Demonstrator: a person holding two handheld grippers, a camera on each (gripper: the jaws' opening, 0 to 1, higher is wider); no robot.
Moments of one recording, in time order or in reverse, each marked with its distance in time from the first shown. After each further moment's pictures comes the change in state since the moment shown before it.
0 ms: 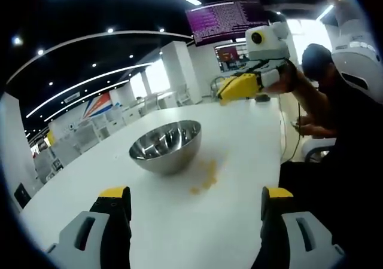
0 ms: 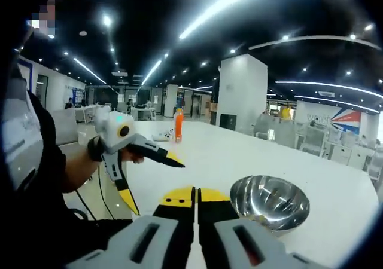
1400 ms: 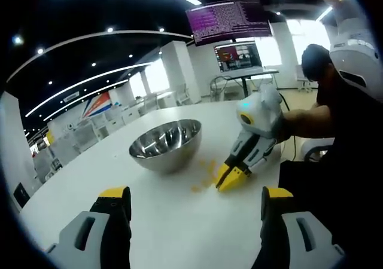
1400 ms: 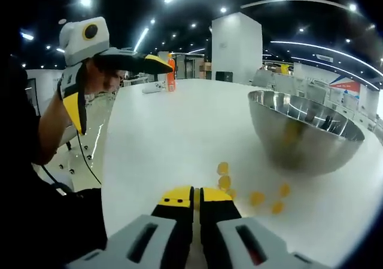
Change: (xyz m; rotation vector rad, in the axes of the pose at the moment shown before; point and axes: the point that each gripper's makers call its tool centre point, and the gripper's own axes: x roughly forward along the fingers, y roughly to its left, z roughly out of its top) left arm 0.000 0.000 -0.003 -0.003 0.002 -0.004; right arm 0.064 0.029 -0.178 0.125 0.311 0.030
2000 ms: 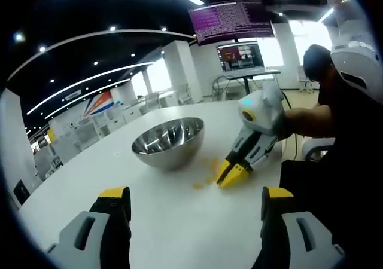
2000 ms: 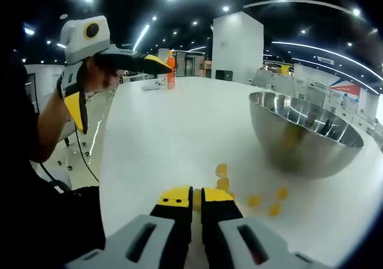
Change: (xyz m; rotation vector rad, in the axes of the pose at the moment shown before) left arm -0.003 0.004 -0.006 -0.011 0.004 0.006; right arm 0.001 -0.003 0.002 -0.001 0.012 -0.013
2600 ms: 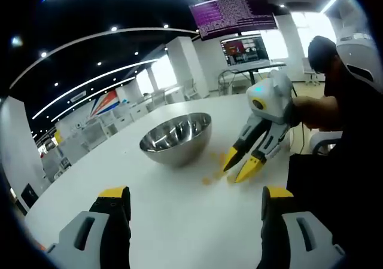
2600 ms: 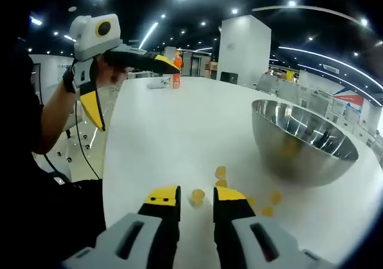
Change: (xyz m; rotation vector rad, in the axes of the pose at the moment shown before) left arm -0.003 0.011 -0.004 0.031 0.035 0.055; right arm -0.006 -0.001 0.003 -0.073 -0.001 0.003
